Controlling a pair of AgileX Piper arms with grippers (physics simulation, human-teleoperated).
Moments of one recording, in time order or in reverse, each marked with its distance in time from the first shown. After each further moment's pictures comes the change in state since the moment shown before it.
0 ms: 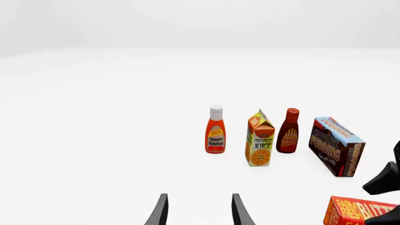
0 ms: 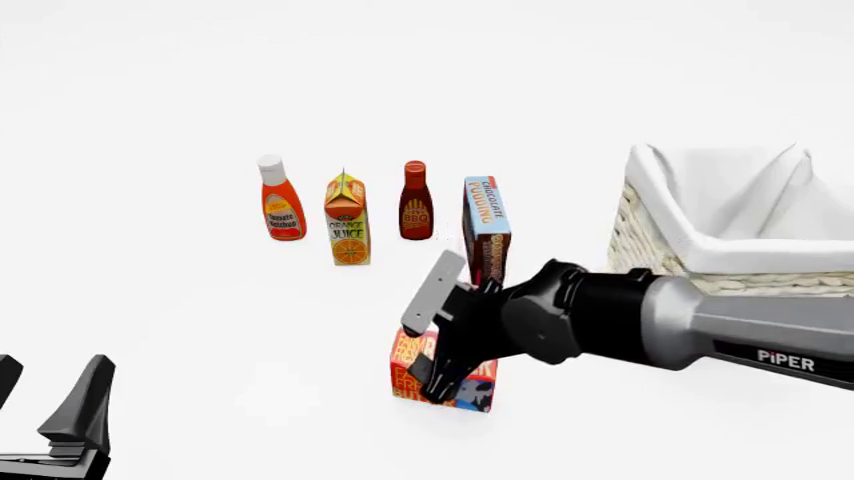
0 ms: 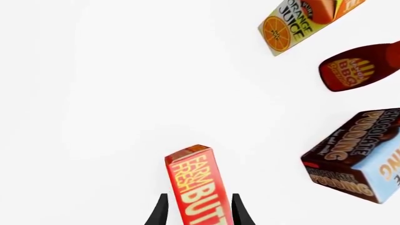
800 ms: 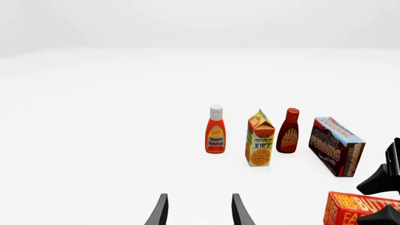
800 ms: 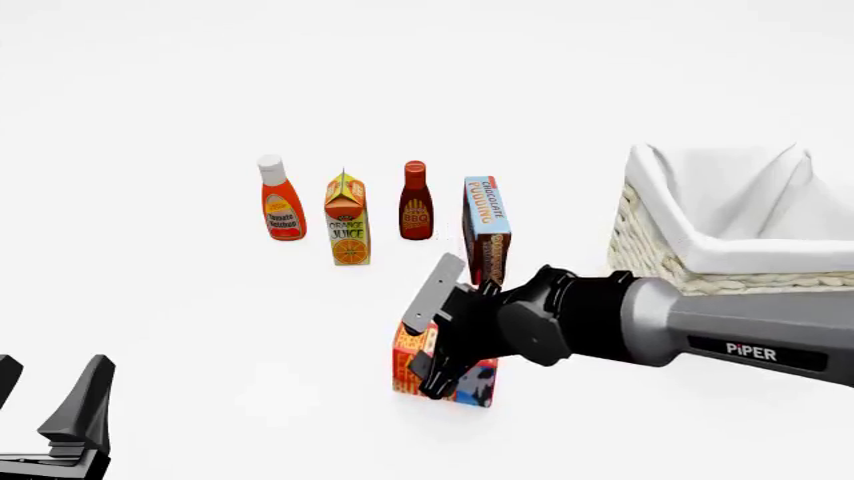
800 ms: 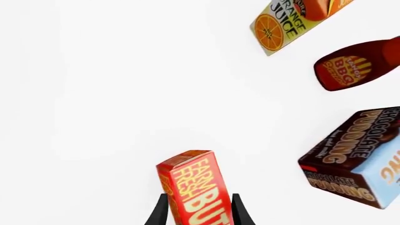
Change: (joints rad) left arm 0.000 0.000 0.000 0.000 0.000; right arm -0.020 0.053 0.005 -0.073 0.027
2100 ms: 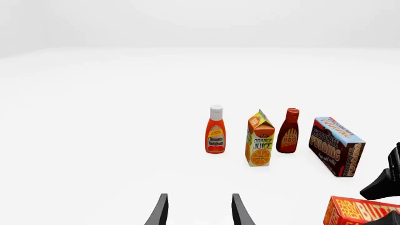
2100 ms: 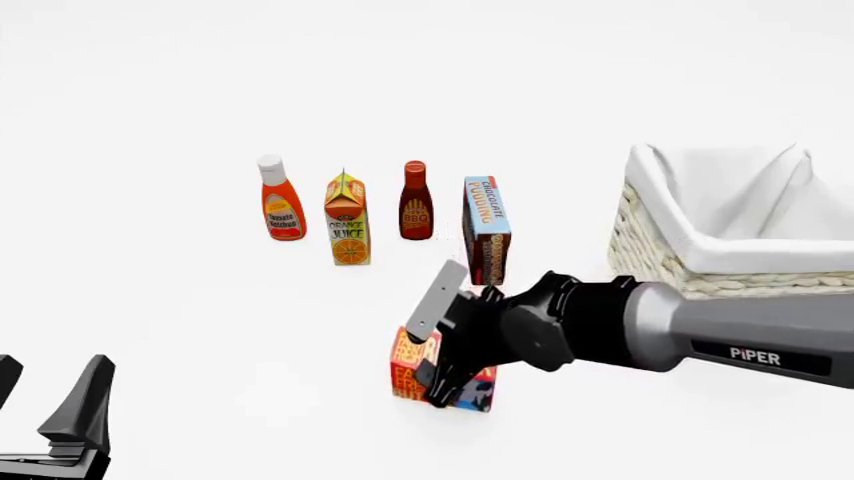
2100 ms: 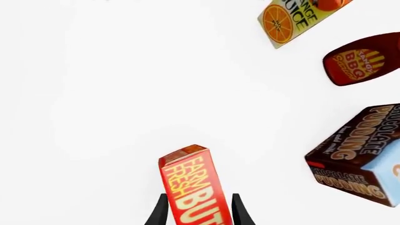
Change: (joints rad) left arm 0.000 0.000 0.000 0.000 0.000; right arm 0.001 -0.006 0.024 0.006 -0.035
